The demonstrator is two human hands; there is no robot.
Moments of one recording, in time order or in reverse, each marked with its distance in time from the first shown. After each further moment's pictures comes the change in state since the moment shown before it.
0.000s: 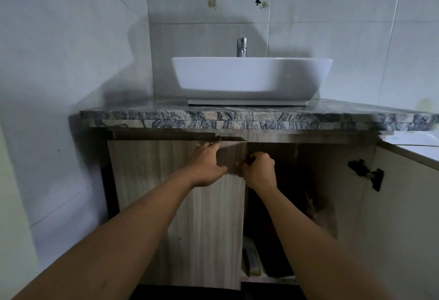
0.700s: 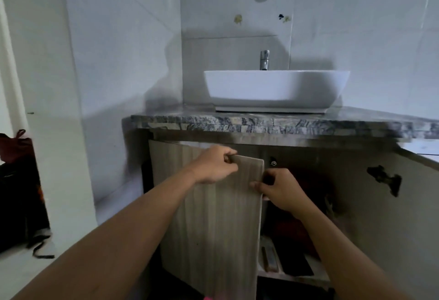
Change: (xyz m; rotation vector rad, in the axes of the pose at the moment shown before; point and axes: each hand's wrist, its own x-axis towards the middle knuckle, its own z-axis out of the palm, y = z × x) left_hand -0.079 0.023 -0.065 -0.136 -0.064 -0.058; right_hand -0.087 -0.027 -0.060 0.024 -0.386 -0.176
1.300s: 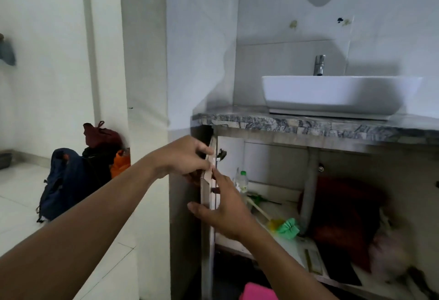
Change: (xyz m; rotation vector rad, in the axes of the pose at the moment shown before) left_hand -0.162 -0.049 -0.141 0.018 0.061 -0.240; right_hand -0.107 -0.158 0.166 0.197 -0.268 -0.408
